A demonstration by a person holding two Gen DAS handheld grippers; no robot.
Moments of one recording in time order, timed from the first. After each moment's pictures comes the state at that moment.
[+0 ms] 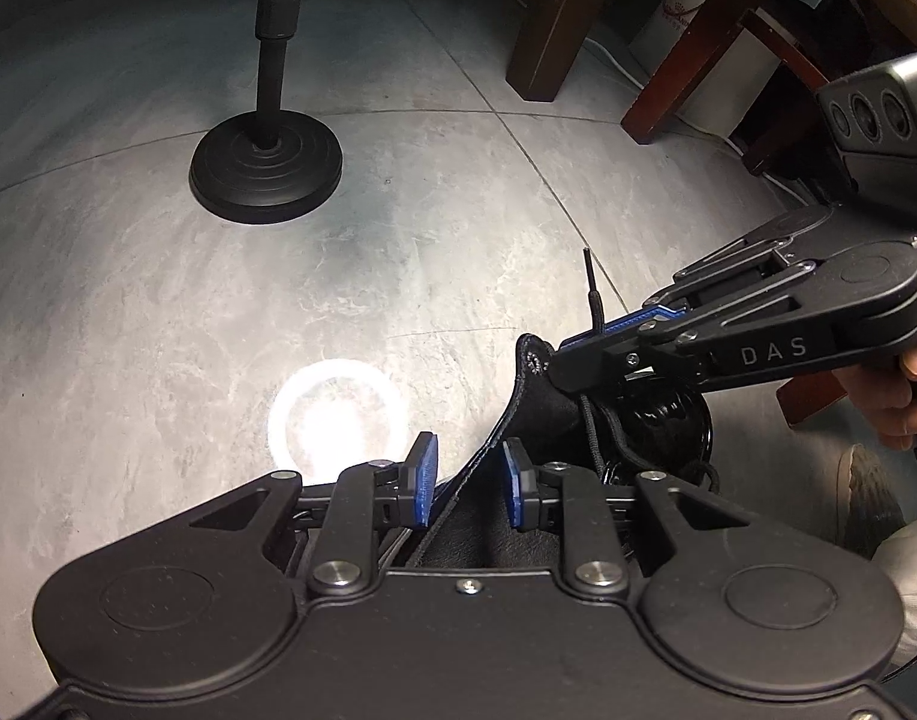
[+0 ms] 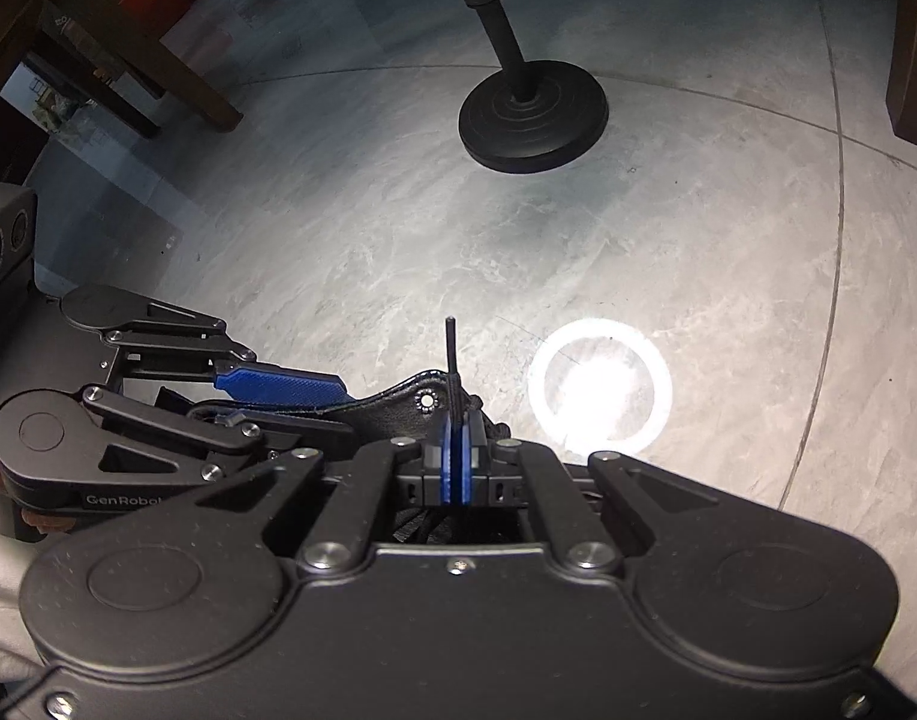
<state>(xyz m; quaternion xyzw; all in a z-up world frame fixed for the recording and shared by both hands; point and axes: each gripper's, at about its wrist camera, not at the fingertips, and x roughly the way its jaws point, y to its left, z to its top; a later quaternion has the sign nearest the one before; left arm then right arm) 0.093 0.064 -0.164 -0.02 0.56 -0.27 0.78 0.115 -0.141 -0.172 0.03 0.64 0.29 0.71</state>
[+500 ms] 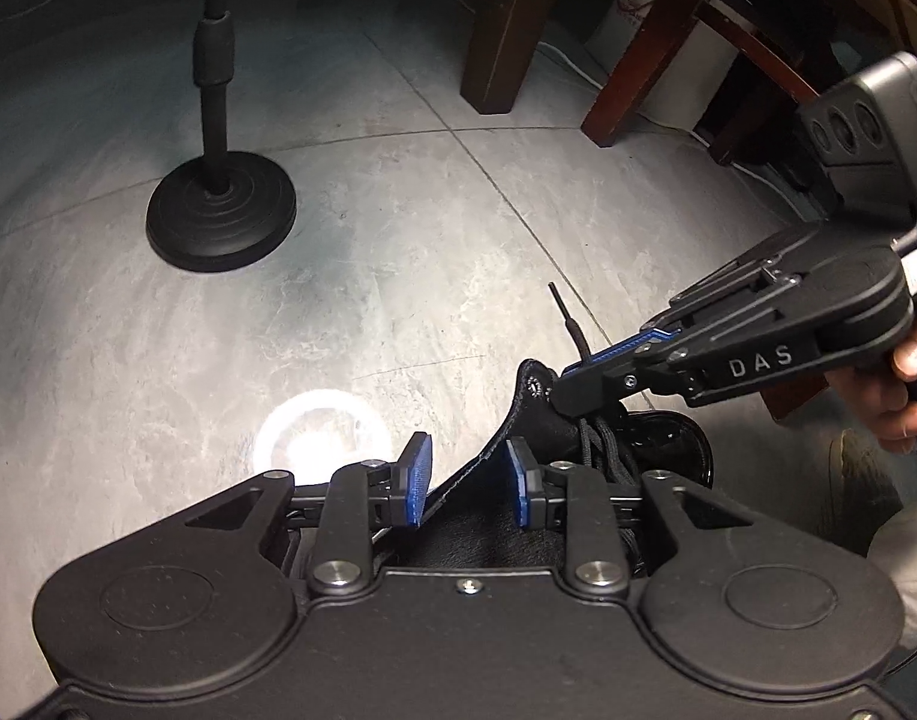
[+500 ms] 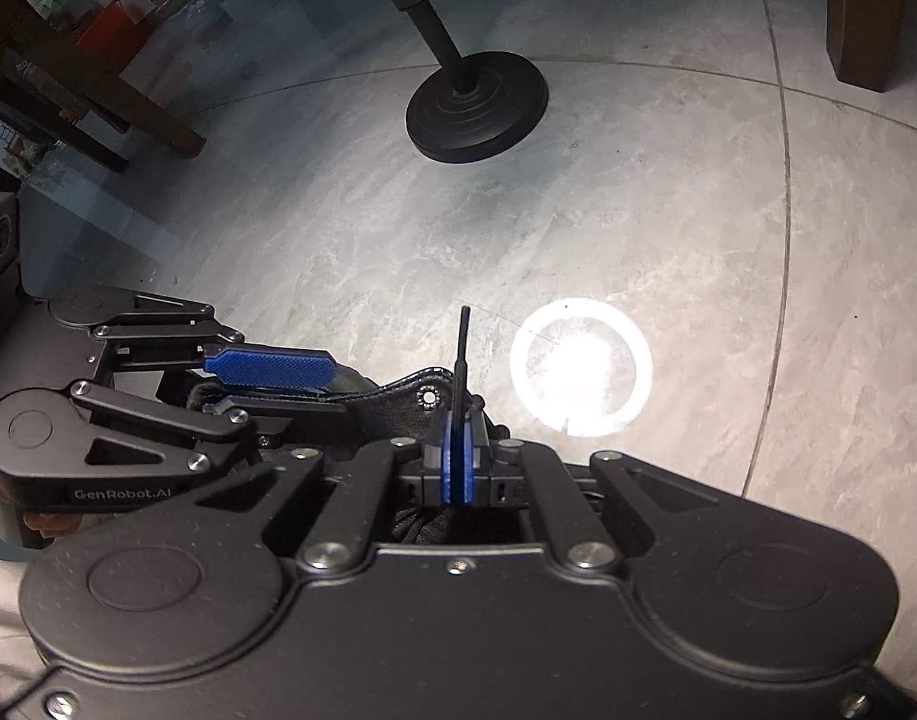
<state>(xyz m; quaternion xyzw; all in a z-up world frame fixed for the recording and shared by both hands) 0.099 0.049 -0.158 -0.01 0.54 -0.32 0.78 0.114 -0.162 -0.172 0.07 0.65 0.25 0.71</state>
